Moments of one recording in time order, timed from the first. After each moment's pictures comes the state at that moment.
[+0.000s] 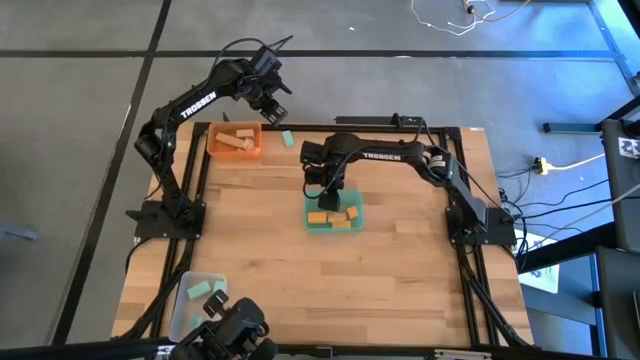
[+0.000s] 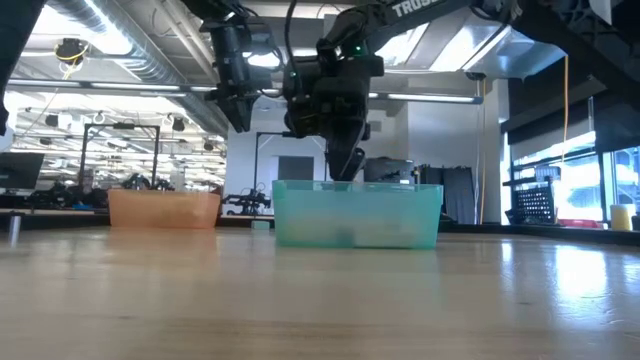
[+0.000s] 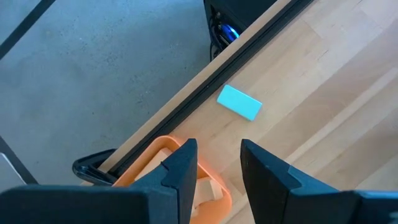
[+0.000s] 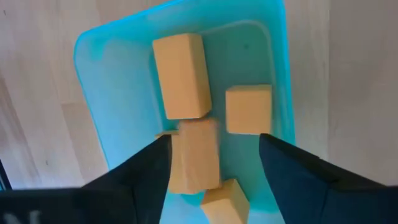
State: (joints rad) left arm 0.83 1.75 1.75 -1.08 -0.11 0.02; right arm -0.25 2.25 1.96 -1.20 -0.39 -0.08
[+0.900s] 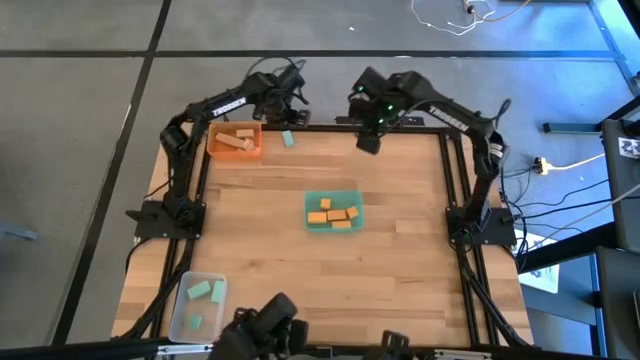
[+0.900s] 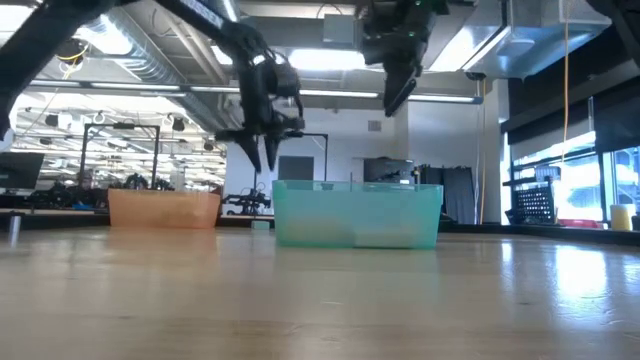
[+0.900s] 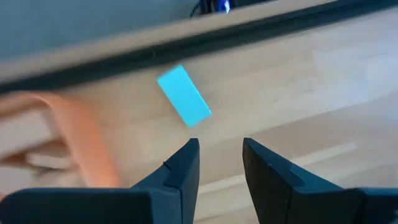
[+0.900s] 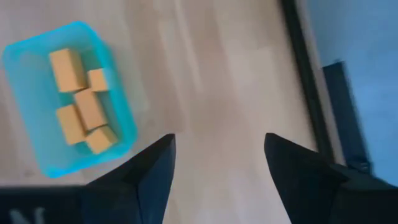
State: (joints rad) left arm 0.77 1.96 1.75 -0.99 -0.01 -0.61; right arm -0.57 1.86 1.96 -1.32 -0.12 -0.29
